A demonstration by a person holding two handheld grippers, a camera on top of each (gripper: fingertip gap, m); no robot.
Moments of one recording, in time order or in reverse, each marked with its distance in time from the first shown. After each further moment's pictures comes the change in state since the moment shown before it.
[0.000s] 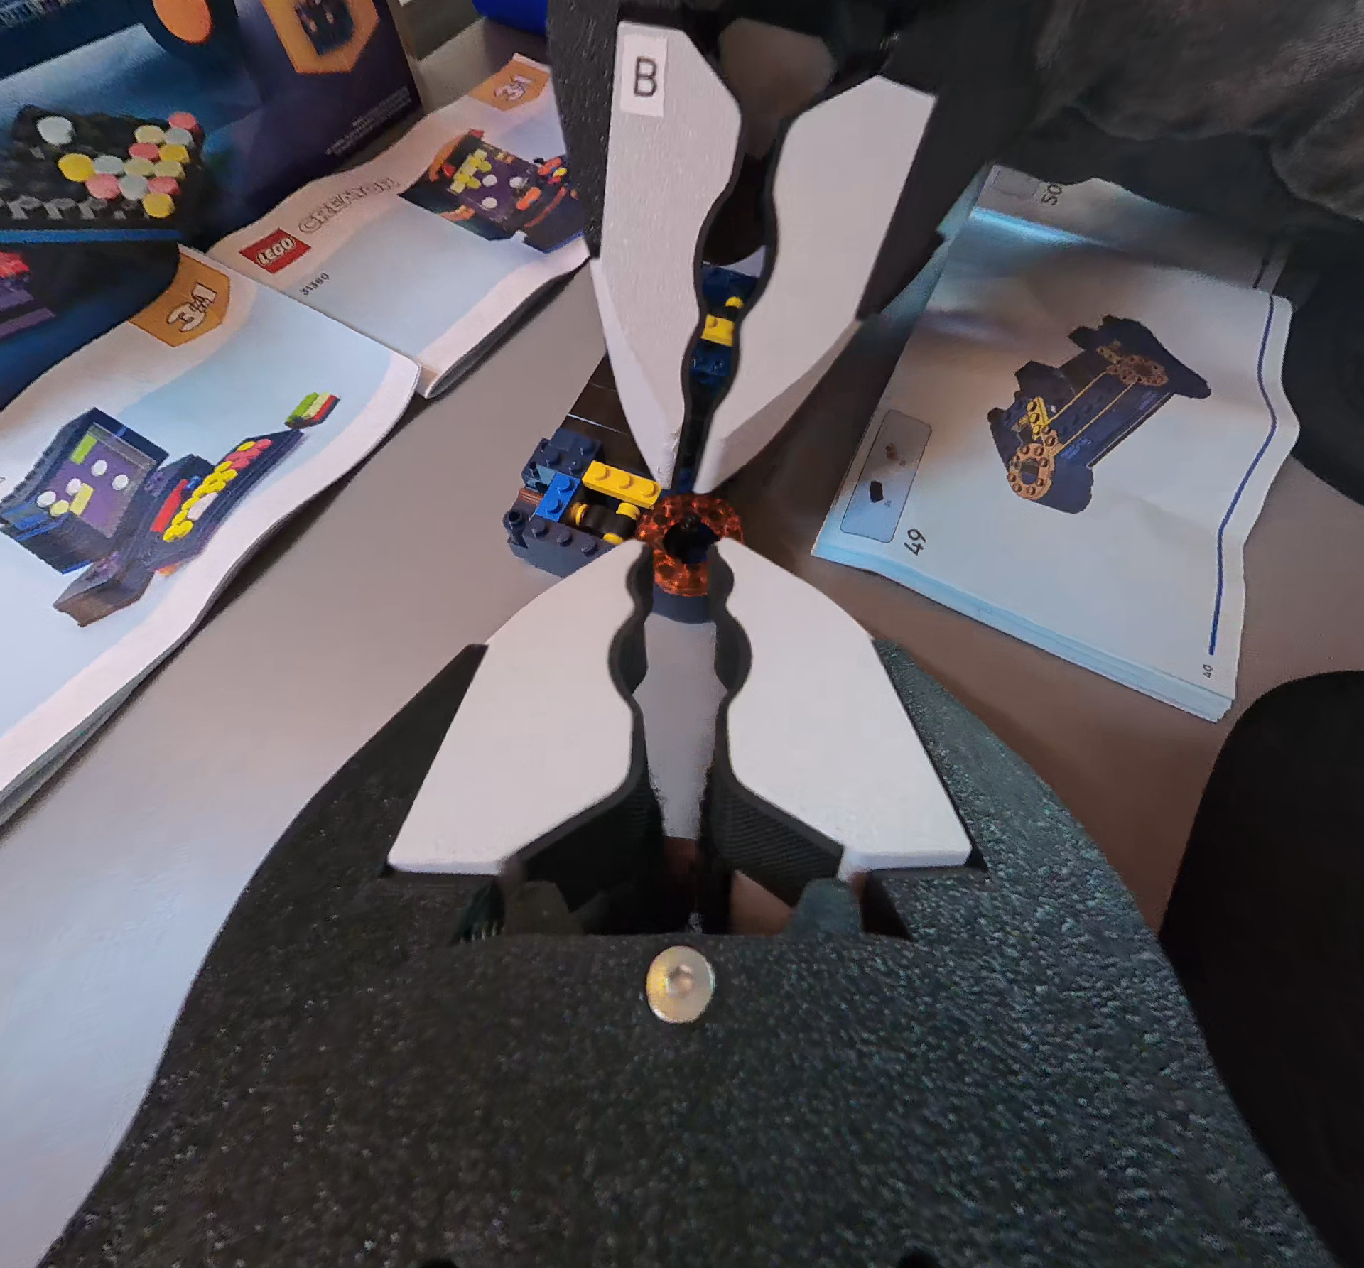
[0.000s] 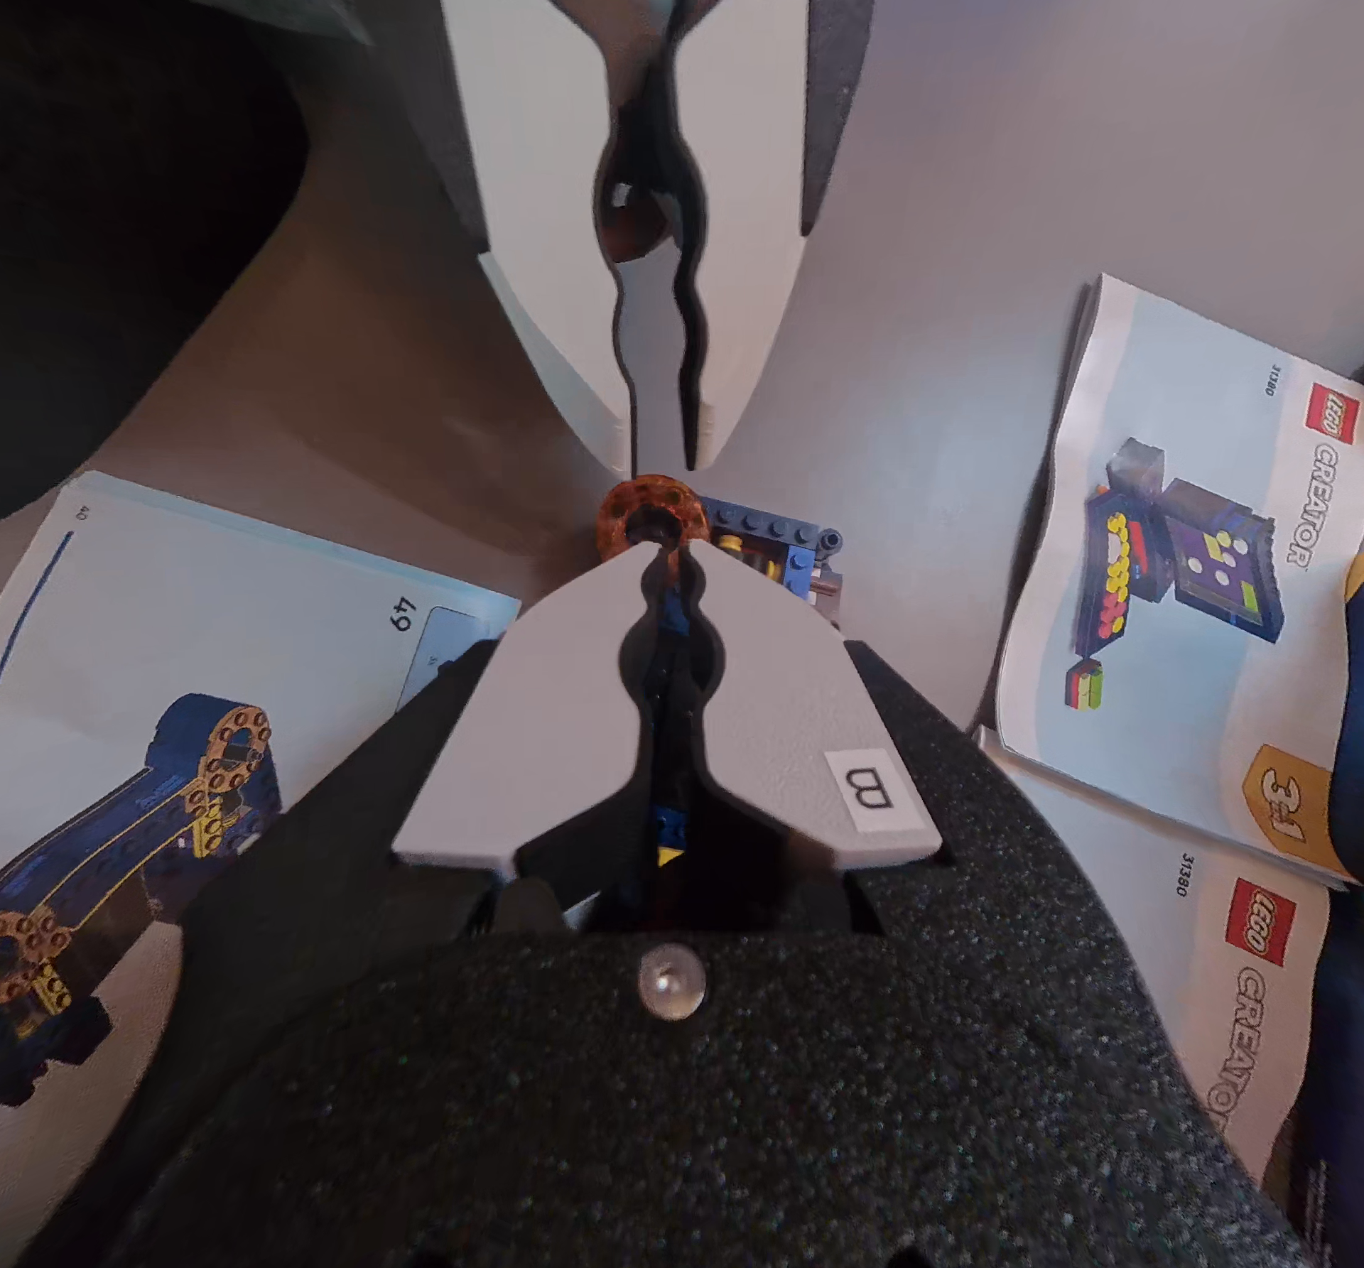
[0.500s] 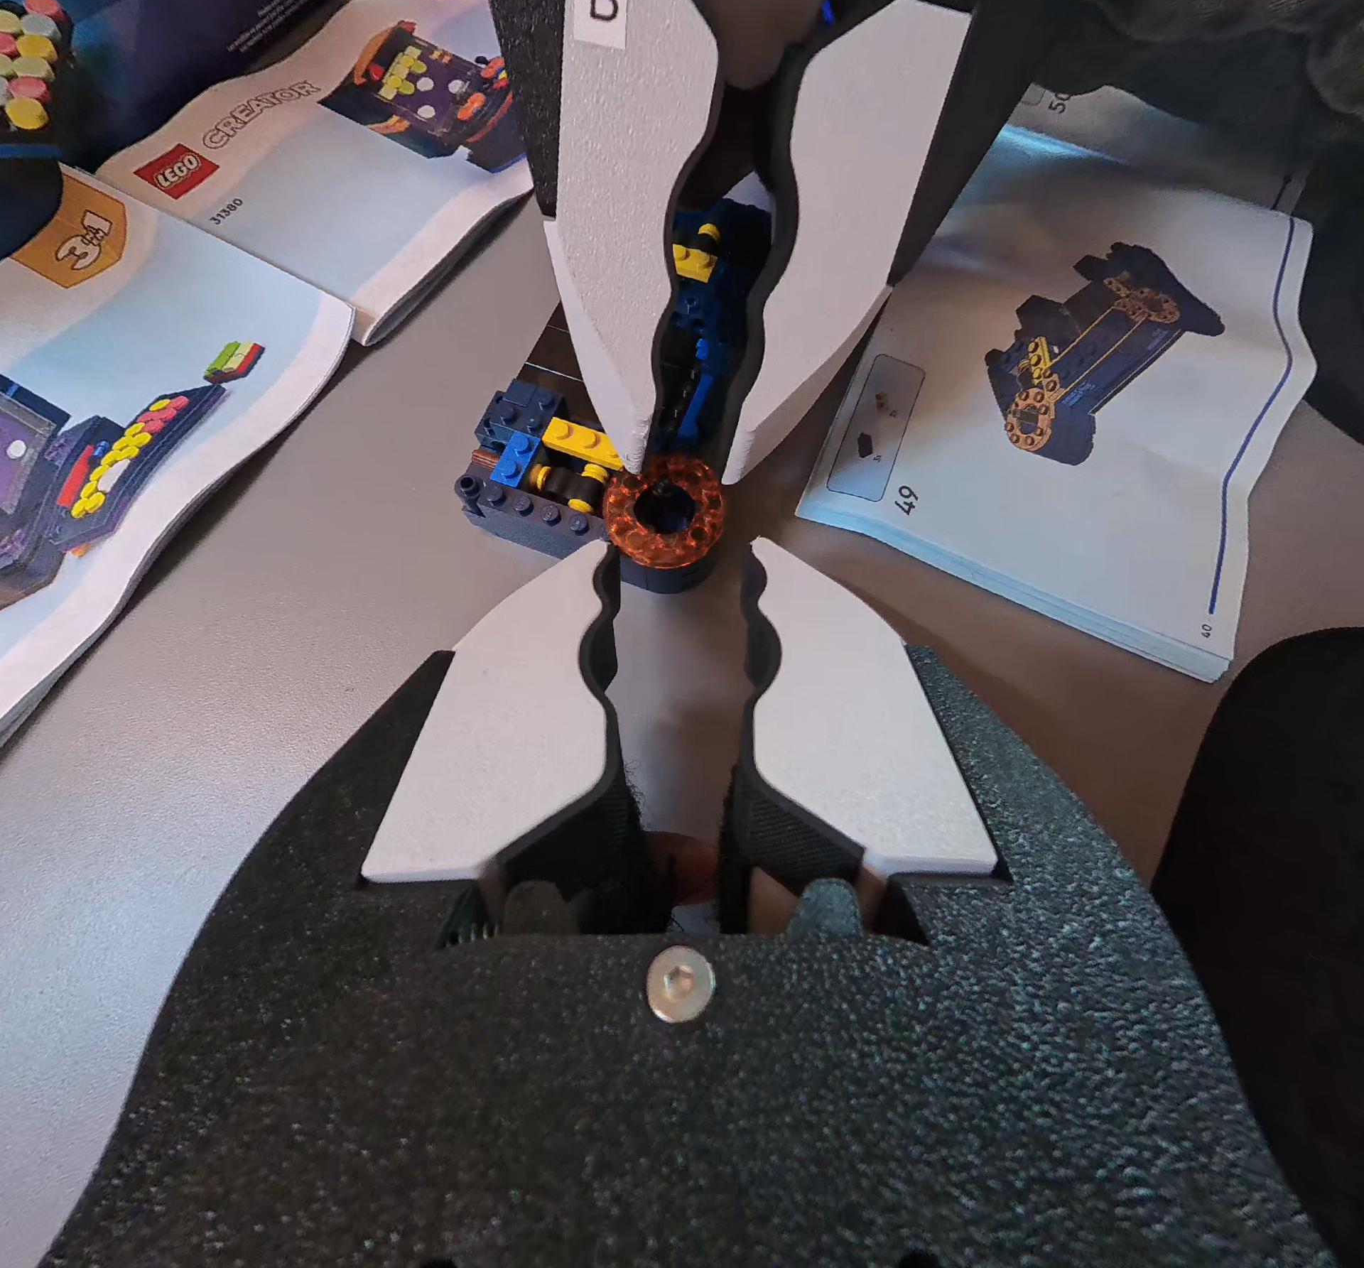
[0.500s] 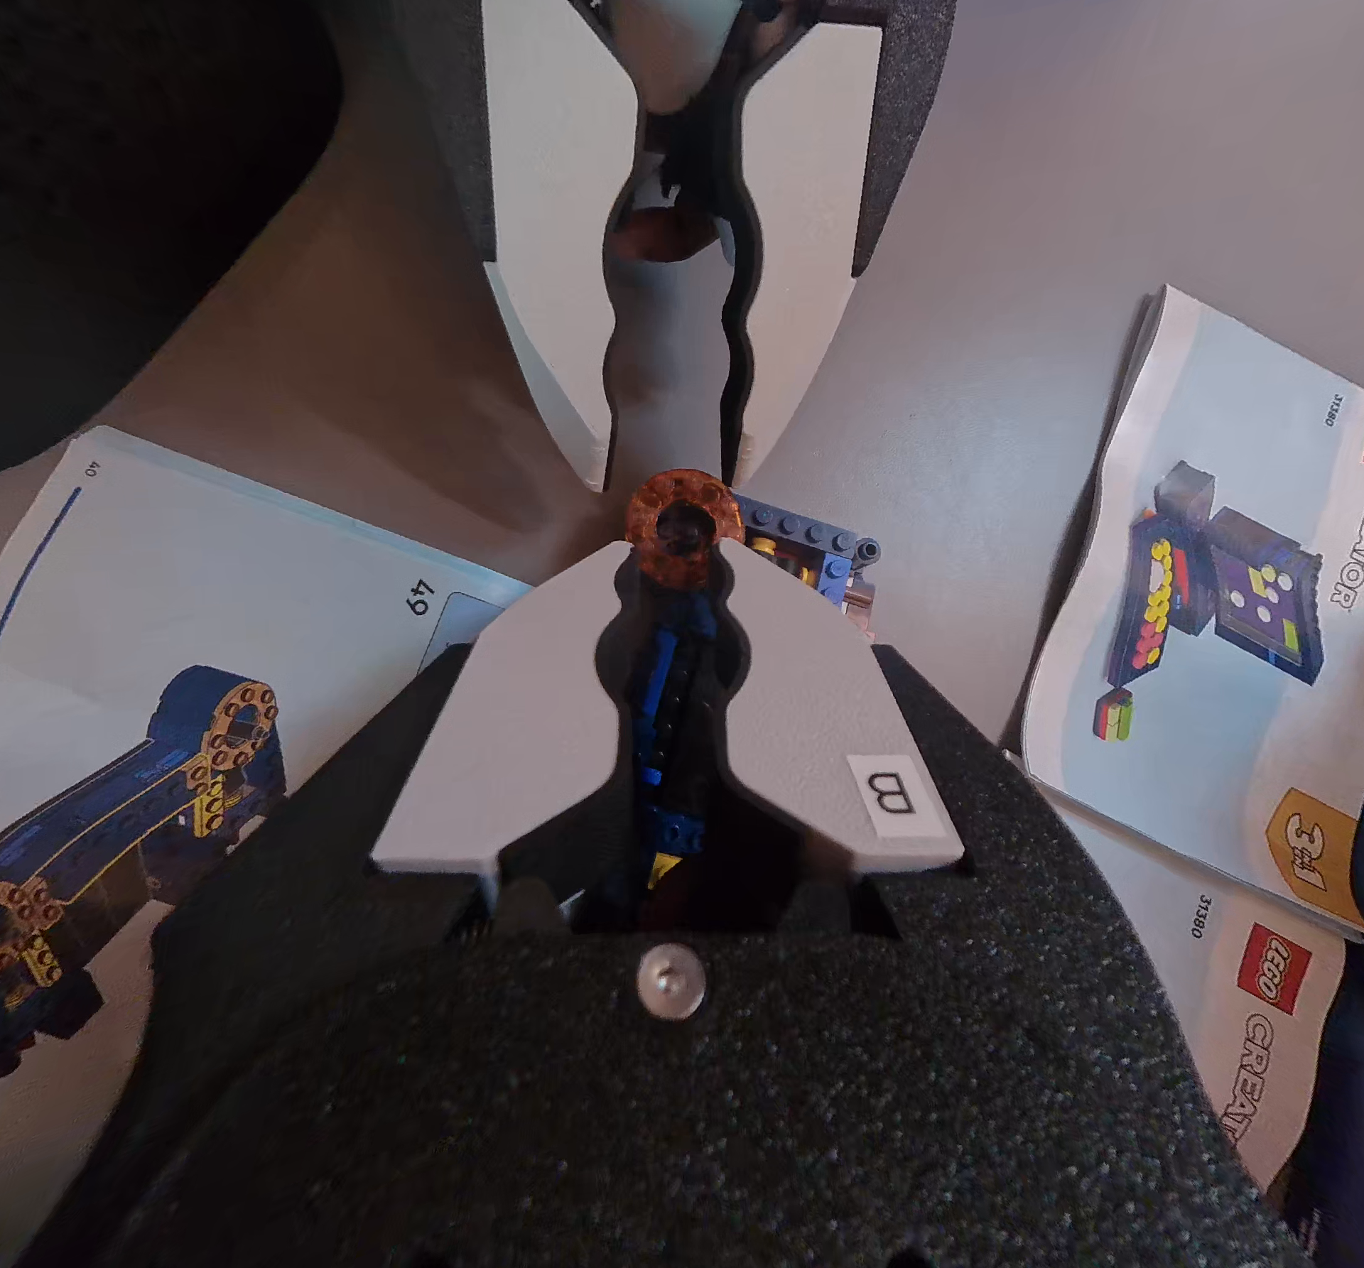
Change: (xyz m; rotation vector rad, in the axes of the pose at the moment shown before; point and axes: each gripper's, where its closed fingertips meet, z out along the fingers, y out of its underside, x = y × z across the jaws) left arm 0.007 0.014 0.007 -0.095 0.038 0.003; right arm -0.009 0.003 0.006 -0.029 -0.039 -0.057
